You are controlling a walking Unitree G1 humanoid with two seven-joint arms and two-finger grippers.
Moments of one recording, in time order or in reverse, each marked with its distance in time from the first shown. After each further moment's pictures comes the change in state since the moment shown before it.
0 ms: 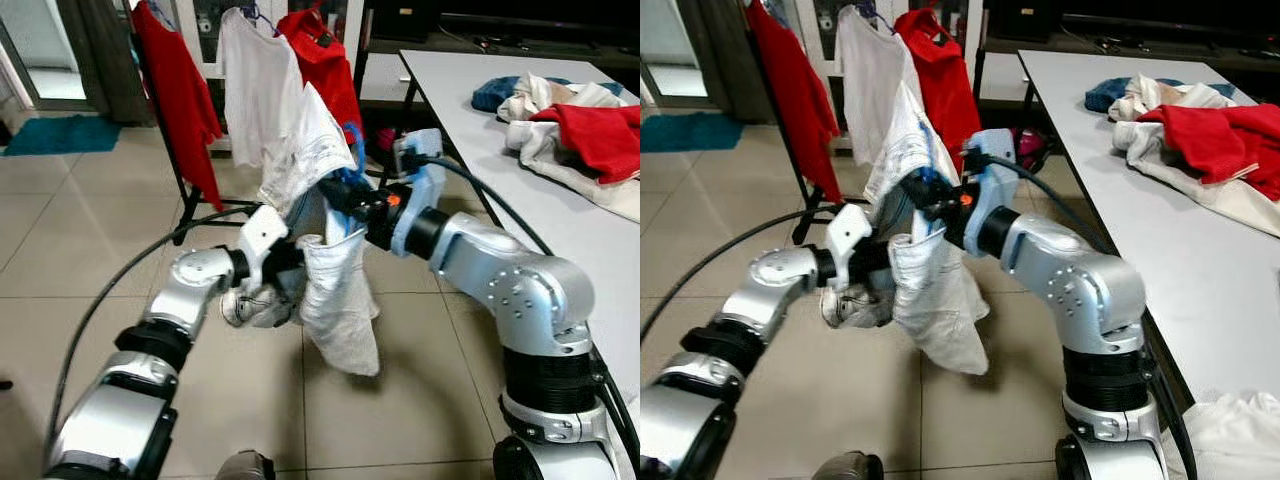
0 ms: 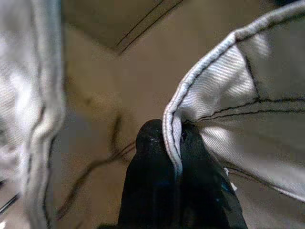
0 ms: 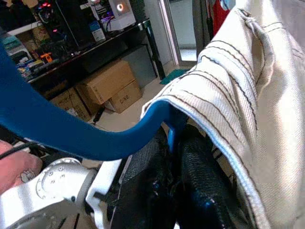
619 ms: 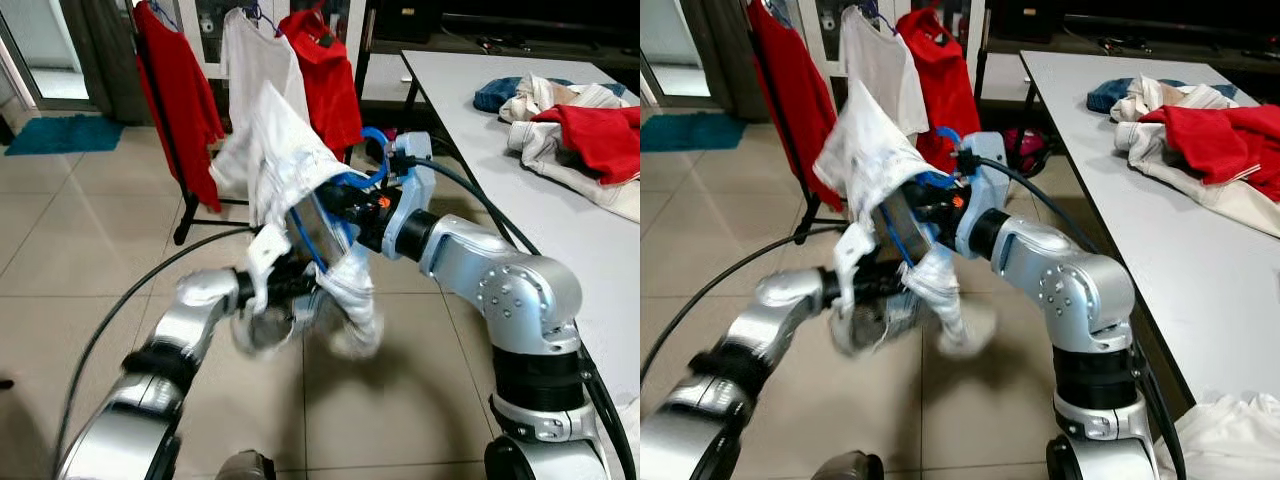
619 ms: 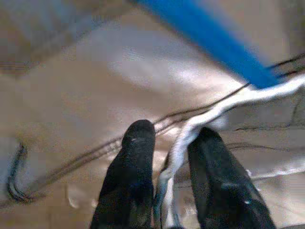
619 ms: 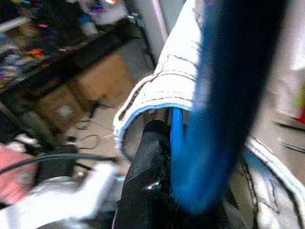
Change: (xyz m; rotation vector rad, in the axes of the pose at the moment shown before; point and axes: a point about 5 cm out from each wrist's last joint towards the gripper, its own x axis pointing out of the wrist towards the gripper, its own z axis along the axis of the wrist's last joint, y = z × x) left arm -0.012 -0.025 -0.019 -0.162 -0.059 -0.121; right arm 0.006 -0.010 -0.007 0.015 0.028 -0.113
